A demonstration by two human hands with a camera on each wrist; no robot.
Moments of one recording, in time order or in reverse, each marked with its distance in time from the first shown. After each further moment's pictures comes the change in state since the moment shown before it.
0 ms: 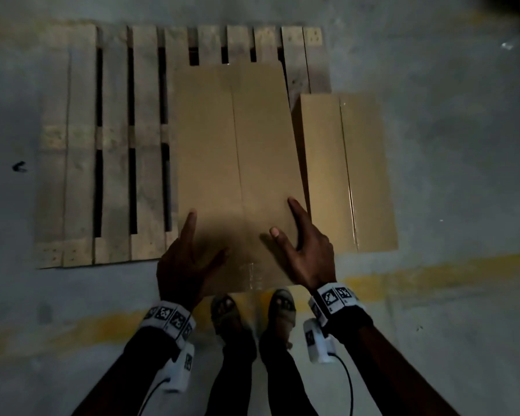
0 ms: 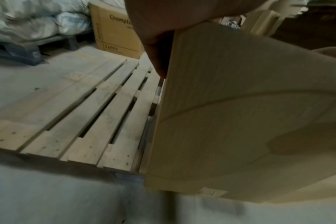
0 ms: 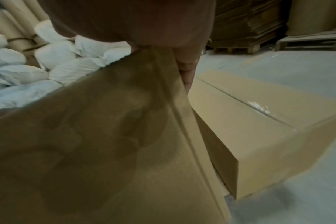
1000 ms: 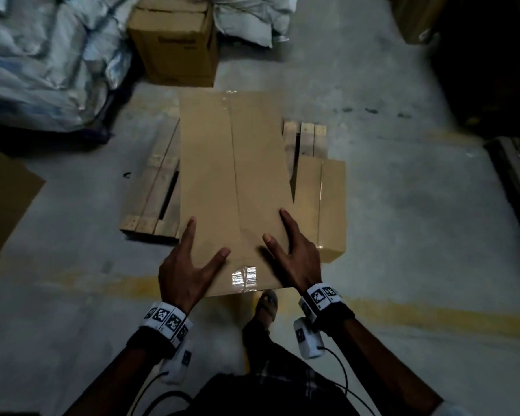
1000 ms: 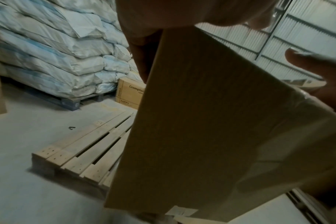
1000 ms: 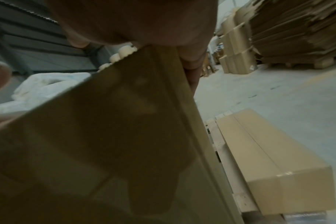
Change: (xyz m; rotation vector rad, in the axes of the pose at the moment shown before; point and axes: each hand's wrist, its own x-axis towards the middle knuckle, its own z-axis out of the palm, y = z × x) left_hand -0.395 0.134 -0.132 -0.094 0.401 -0.009; right_hand -0.319 -0.086 -0.204 0.065 -0.054 -0.326
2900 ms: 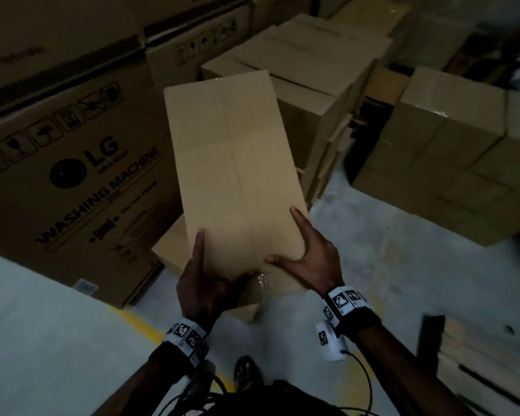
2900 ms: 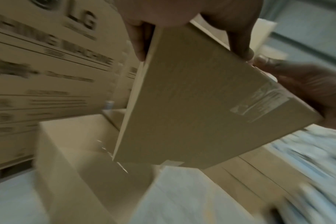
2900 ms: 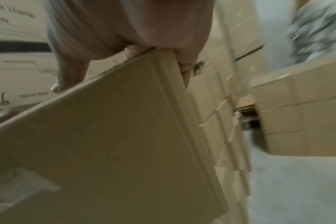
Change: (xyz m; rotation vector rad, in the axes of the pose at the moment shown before) left_hand -0.528 -0.146 -0.110 -0.347 1.397 -1.467; right_hand -0.402 -0.224 0.343 -0.239 -1.471 -1.430
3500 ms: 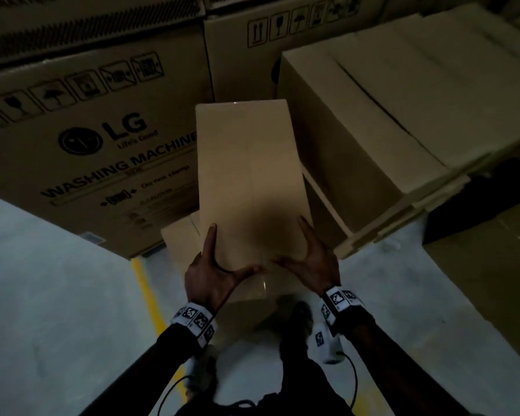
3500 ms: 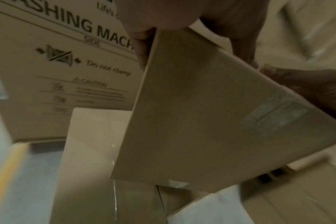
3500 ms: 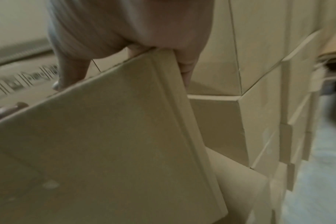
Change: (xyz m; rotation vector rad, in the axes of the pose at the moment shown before) left_hand 0.204 0.050 0.119 0.071 0.228 -0.402; right_hand 0.308 0.077 0.047 0.008 -0.581 -0.030
